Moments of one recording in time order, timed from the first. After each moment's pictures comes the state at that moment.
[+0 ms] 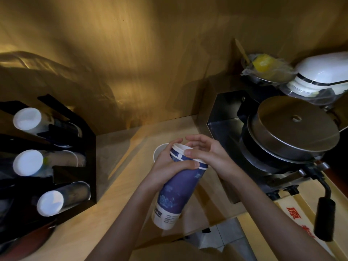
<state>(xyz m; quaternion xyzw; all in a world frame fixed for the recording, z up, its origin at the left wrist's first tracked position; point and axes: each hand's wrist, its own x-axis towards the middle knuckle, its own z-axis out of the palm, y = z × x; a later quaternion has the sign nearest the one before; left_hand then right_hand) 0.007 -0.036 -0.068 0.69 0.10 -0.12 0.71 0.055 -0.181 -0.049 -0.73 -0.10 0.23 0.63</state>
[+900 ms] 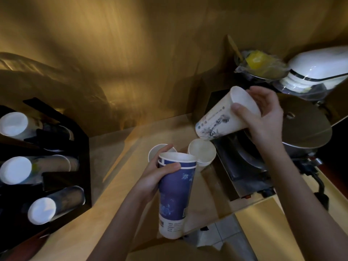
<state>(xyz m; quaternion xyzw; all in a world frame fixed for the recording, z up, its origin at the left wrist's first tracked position) -0.005 -0.023 -0.080 0.58 0.13 -0.16 0.79 0.088 -0.241 0.010 -0.77 -0.05 -0.13 0.63</state>
